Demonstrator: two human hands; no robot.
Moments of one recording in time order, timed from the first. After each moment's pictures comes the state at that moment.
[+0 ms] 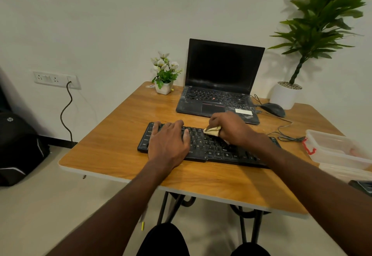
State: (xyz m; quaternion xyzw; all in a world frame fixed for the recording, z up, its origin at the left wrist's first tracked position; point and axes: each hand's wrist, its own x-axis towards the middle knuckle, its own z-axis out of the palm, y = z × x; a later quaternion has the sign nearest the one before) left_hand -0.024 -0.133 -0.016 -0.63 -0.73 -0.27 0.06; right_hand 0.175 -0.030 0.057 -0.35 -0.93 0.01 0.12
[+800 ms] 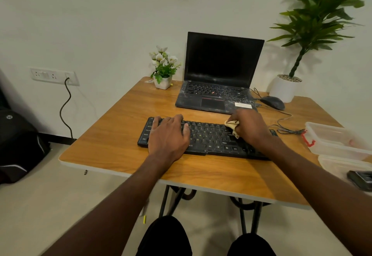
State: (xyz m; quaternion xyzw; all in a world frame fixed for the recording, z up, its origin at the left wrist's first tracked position) left_hand -0.026 -0.133 -0.018 -0.63 -0.72 -0.27 0.06; right_hand 0.214 -0.035 0.043 -0.49 -0.85 -0.04 0.18
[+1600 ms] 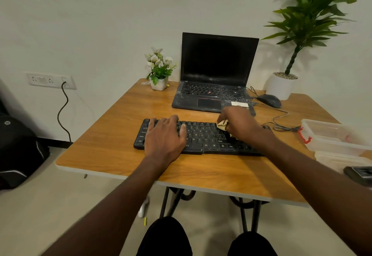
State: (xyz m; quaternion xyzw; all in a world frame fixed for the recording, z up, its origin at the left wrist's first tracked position) left_hand -0.025 -0.131 -0.019 -0.63 -0.73 -0.26 0.07; right_hand 0.201 -0.038 0.055 -0.44 -0.89 -0.03 0.14
